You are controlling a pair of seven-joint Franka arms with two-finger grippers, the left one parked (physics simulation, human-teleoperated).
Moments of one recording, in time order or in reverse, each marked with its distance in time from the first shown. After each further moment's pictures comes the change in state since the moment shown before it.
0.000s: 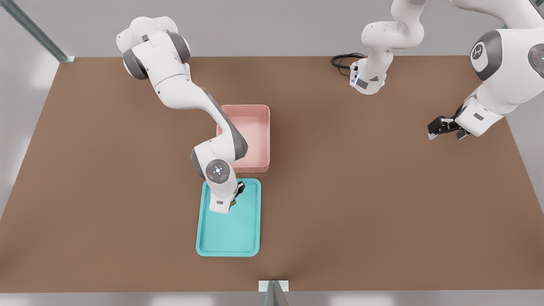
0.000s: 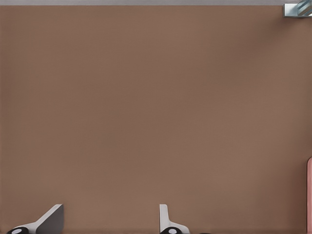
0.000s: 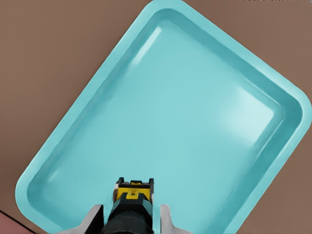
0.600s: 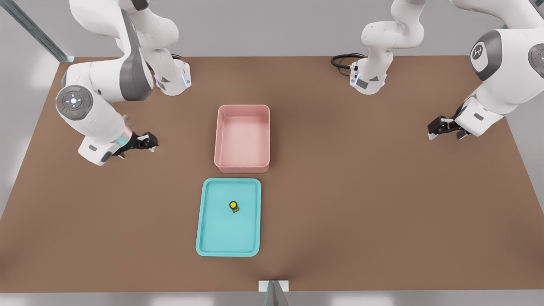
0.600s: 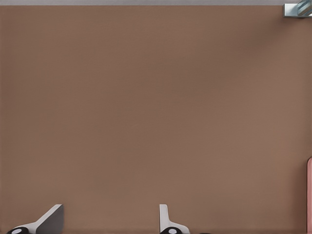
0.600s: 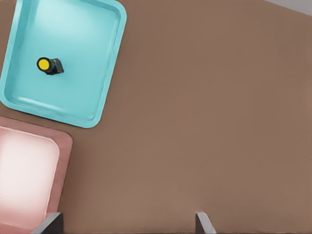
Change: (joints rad) arm -0.211 -0.631 -0.132 -0.264 0.007 -0.480 0.030
